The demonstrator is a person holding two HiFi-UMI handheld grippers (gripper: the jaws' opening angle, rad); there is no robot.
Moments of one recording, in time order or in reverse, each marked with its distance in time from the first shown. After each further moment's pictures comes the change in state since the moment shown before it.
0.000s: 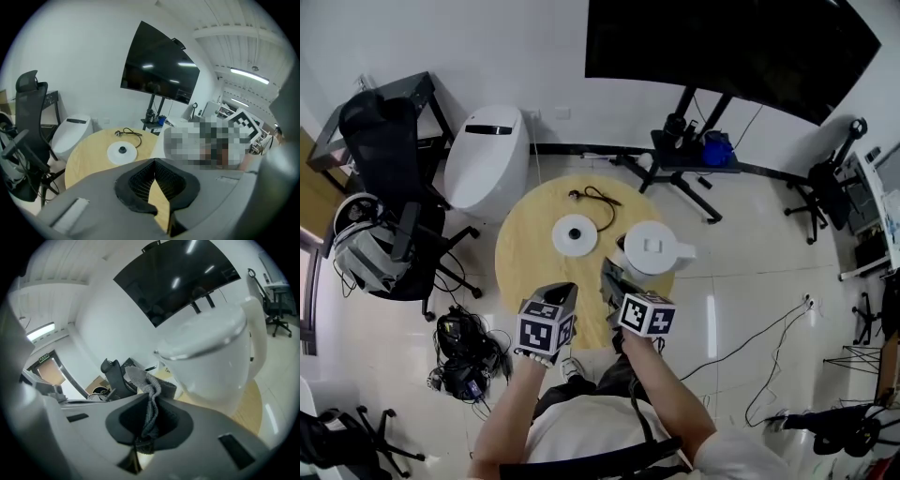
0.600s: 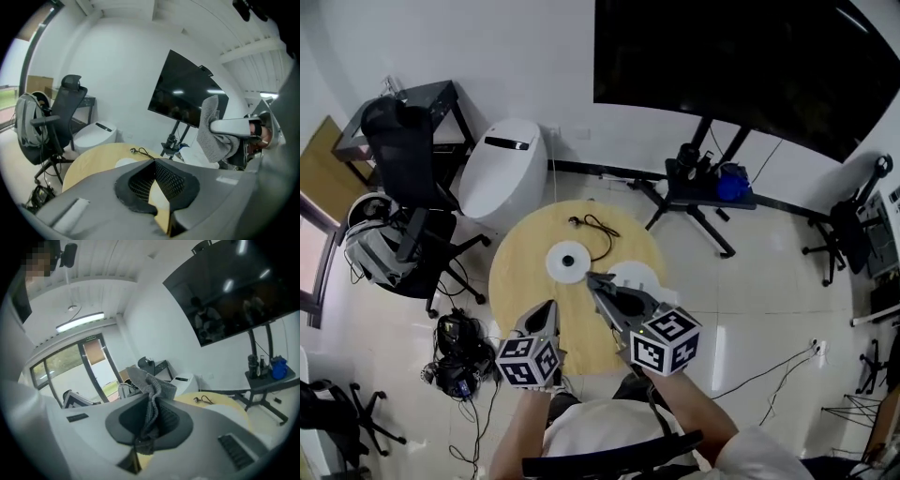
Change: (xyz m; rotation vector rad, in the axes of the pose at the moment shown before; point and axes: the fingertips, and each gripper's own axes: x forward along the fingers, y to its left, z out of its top) left arm -0.013 -0.011 0.048 -0.312 -0.331 0.281; right arm -0.077 0.069 0.120 -0.424 0.030 0.408
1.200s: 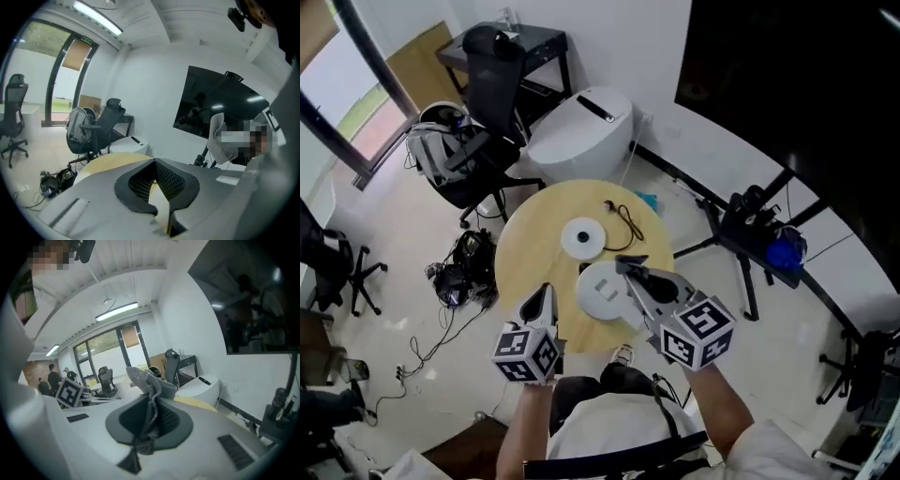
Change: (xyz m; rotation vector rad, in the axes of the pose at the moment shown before) left arm -0.014 -0.083 0.011 -0.178 -0.270 0.501; right arm -0.049 -0.096 0.053 -0.292 0.178 0.402
